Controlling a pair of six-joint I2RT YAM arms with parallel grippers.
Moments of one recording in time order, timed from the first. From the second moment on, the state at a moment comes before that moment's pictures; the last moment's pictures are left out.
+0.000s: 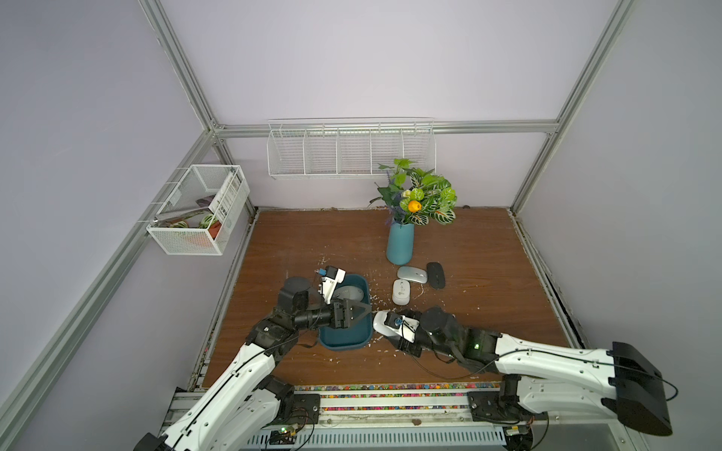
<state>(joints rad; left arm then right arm) -0.50 0.82 0.57 -0.20 0.77 -0.64 1.13 1.13 0.60 -0.03 0.08 -0.27</state>
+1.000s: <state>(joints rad) -0.75 1.06 0.56 -0.03 0.68 -0.72 1.13 1.11 0.58 -0.02 0.08 -0.27</state>
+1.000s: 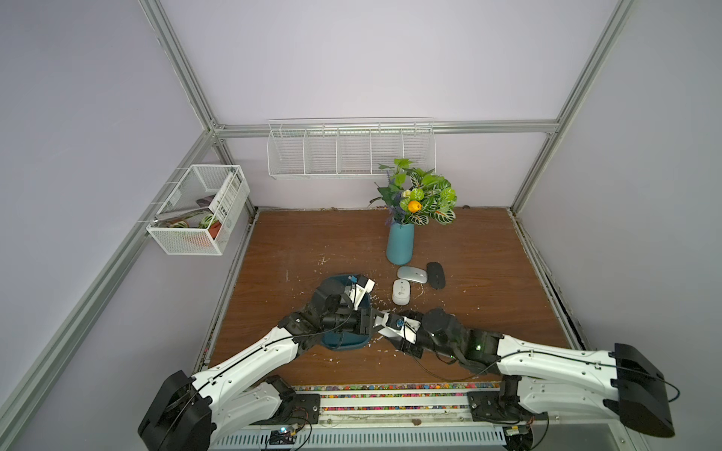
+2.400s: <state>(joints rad) -0.48 0.95 0.52 -0.29 0.27 -0.78 1.13 1.11 0.54 0.10 0.20 -0.24</state>
